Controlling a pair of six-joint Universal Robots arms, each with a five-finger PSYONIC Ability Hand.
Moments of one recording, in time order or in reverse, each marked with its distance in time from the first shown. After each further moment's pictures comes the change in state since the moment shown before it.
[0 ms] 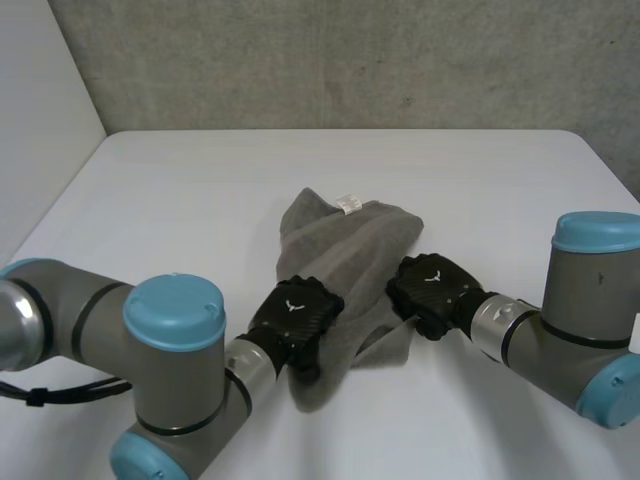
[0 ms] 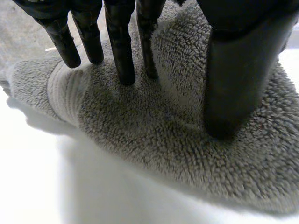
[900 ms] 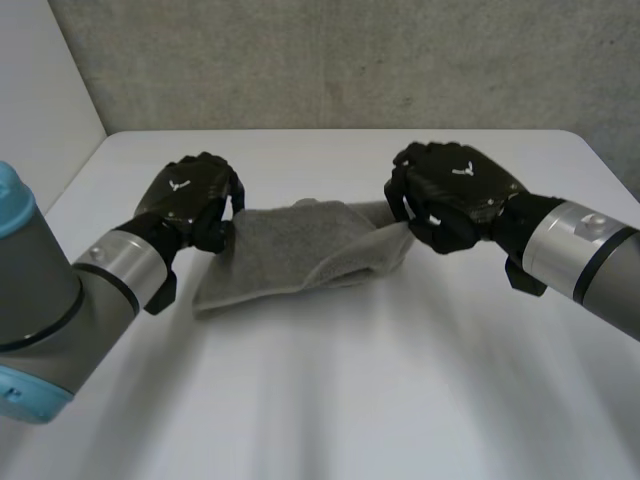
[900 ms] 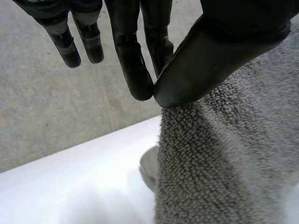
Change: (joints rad) left arm 0.313 0.359 -0.038 -0.027 0.101 -0.110; right arm -0.044 -0.383 -0.077 0.111 -0.183 0.280; left_hand 0.519 0.537 0.000 0.000 0.569; right_hand 0.092 0.098 0.000 0.000 0.126
